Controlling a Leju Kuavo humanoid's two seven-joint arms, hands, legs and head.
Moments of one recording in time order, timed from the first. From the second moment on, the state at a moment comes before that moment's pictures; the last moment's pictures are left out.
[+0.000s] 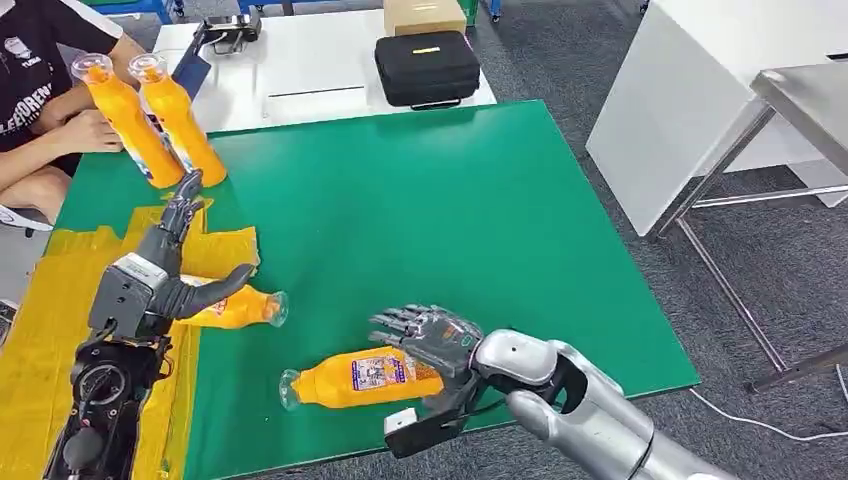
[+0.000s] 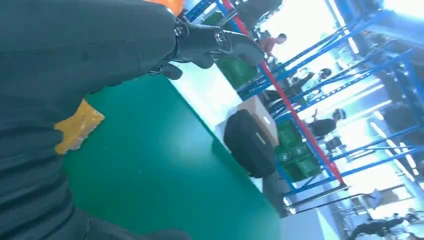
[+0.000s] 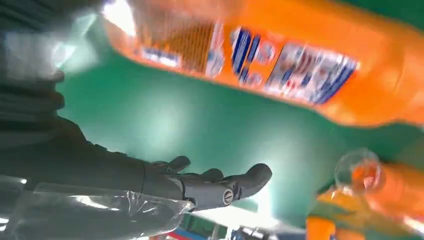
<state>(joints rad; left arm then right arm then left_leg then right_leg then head) -0.25 0.08 -0.13 -1.59 -0.31 -0.08 -0.33 -0.36 -0.30 0.87 -1.62 0.95 0.32 -0.10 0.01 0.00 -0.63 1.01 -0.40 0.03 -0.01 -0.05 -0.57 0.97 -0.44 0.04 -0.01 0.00</state>
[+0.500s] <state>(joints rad) -0.24 0.06 -0.13 -1.64 -0.28 -0.08 -0.32 -0.37 -0.24 0.91 -1.46 0.99 0.29 0.01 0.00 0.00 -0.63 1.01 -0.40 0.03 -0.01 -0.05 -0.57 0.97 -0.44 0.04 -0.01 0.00</state>
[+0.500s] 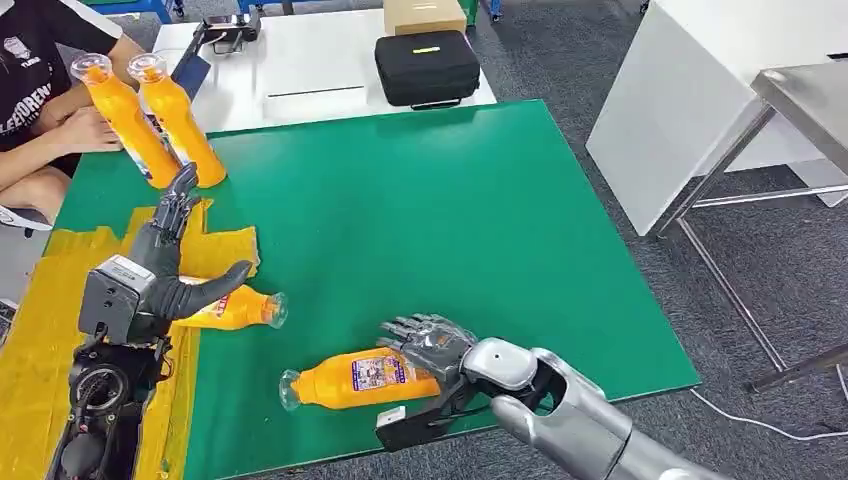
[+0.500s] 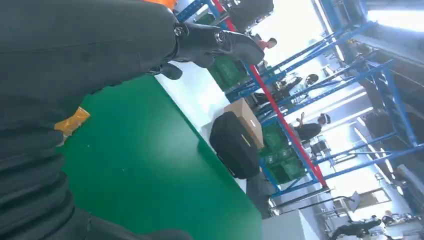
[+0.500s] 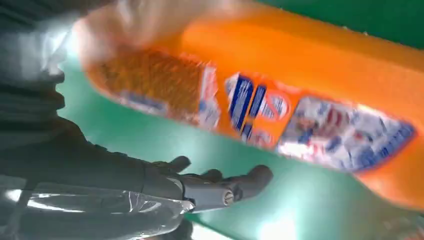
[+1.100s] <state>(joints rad) -0.23 0.04 -0.16 -1.65 -0.28 -0.09 -0.30 -0.40 -0.12 0.92 -1.23 0.98 0.27 0.07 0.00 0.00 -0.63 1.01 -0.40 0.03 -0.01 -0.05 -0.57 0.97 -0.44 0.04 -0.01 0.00</state>
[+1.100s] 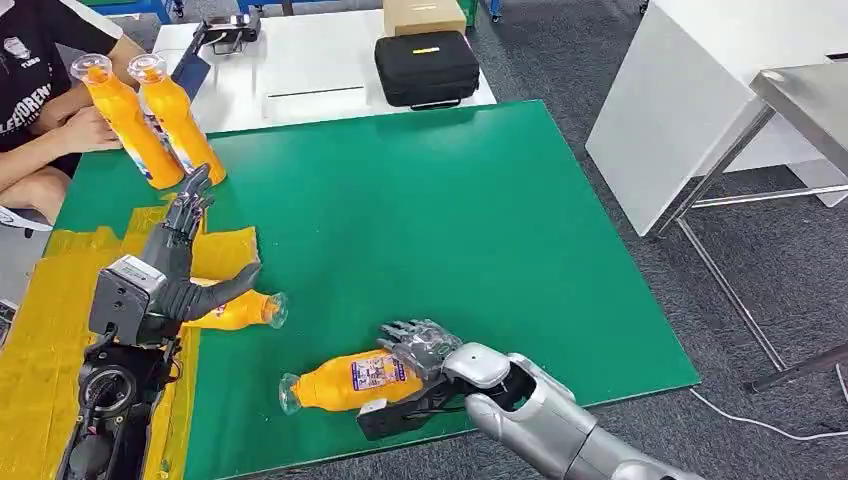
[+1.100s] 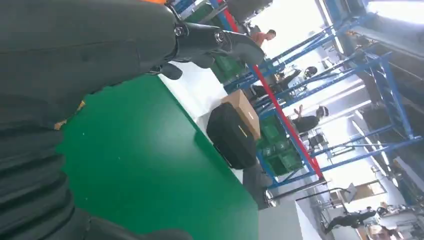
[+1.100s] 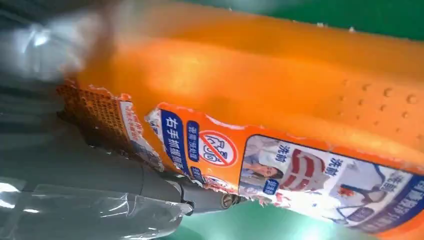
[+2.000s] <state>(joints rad) -0.21 0.03 -0.15 -1.67 -0.30 -0.07 -0.25 -0.31 -0.07 0.72 -1.23 0.87 -0.15 0.07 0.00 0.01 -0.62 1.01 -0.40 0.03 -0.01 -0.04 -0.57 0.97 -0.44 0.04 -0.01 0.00</state>
